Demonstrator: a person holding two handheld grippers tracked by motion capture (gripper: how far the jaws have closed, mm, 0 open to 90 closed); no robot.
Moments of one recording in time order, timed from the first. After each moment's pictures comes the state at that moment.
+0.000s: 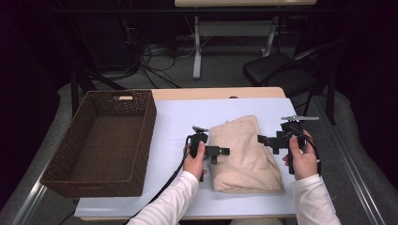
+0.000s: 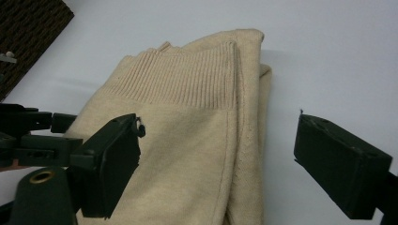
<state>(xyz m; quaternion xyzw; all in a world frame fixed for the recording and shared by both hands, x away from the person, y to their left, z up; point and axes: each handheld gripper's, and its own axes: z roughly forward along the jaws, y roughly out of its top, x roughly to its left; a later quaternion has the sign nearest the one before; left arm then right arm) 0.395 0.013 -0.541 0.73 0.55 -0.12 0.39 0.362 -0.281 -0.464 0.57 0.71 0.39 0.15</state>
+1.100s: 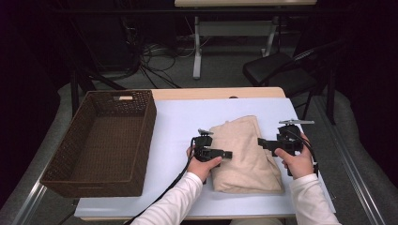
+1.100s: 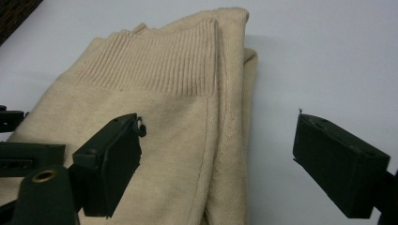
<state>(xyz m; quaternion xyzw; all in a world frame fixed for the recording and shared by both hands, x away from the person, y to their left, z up) 0.389 -0.001 -0.548 0.74 0.54 -0.10 0.39 0.366 -0.282 -0.486 0.58 0.71 0.37 0.17</state>
